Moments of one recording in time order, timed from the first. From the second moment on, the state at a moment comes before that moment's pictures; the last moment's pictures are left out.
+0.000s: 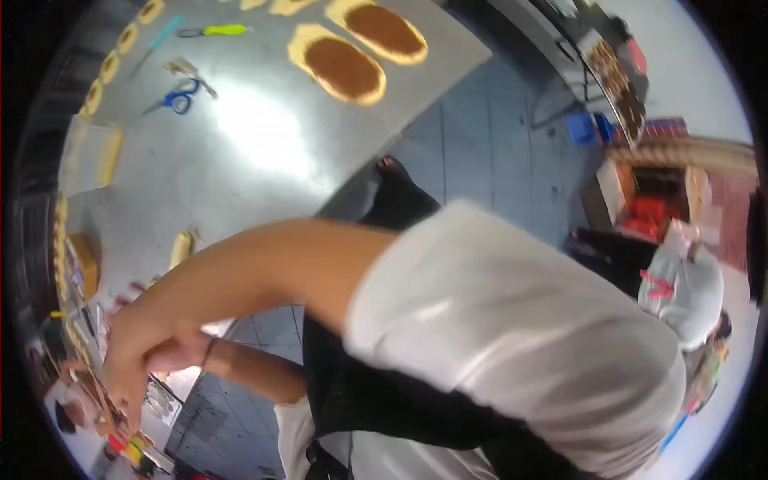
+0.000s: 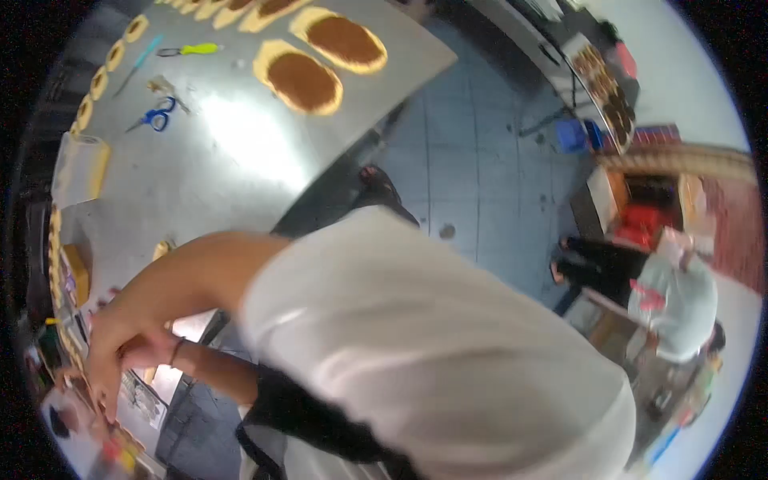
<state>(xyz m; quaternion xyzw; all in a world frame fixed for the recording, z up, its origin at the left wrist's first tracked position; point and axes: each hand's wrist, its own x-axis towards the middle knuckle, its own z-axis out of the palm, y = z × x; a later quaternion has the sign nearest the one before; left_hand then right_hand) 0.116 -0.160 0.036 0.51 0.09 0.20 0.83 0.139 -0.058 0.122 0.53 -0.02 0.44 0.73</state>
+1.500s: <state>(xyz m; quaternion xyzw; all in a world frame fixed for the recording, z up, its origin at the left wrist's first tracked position) 0.352 -0.311 0.022 0.93 0.14 0.18 0.27 0.499 -0.477 0.020 0.78 0.57 0.01 -0.25</state>
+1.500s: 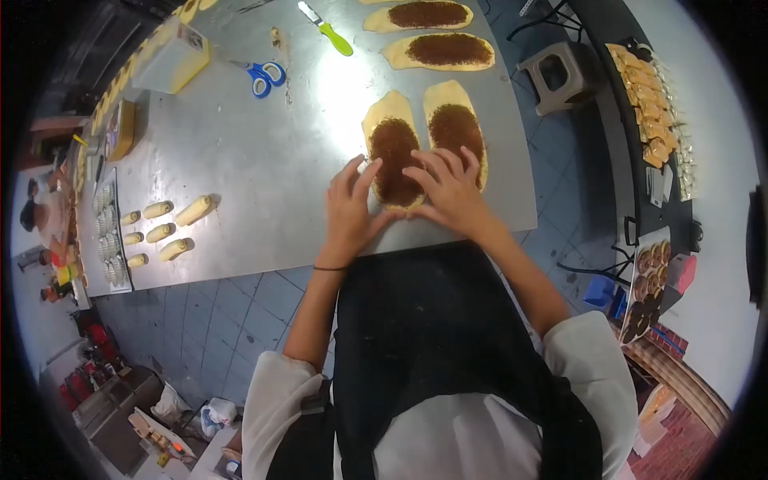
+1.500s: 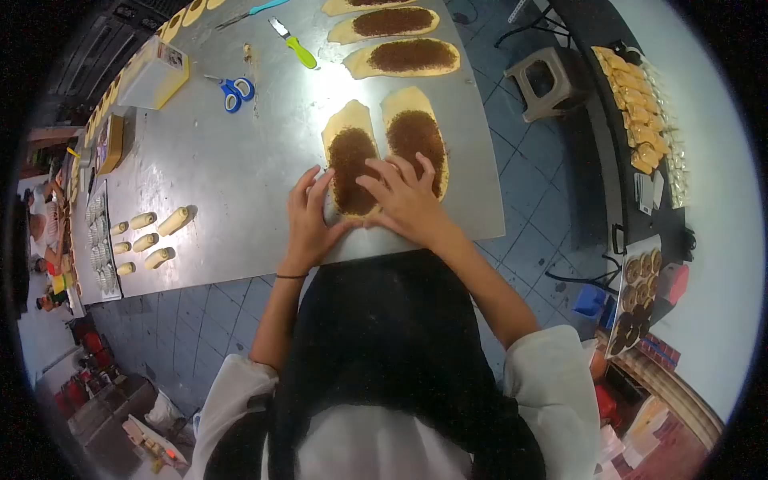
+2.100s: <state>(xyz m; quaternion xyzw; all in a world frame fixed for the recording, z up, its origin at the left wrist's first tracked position) 0.357 -0.291 0.018 0.92 0.05 0.23 0.31 0.515 -0.475 0.029 0.78 0.56 -0.06 -0.27</state>
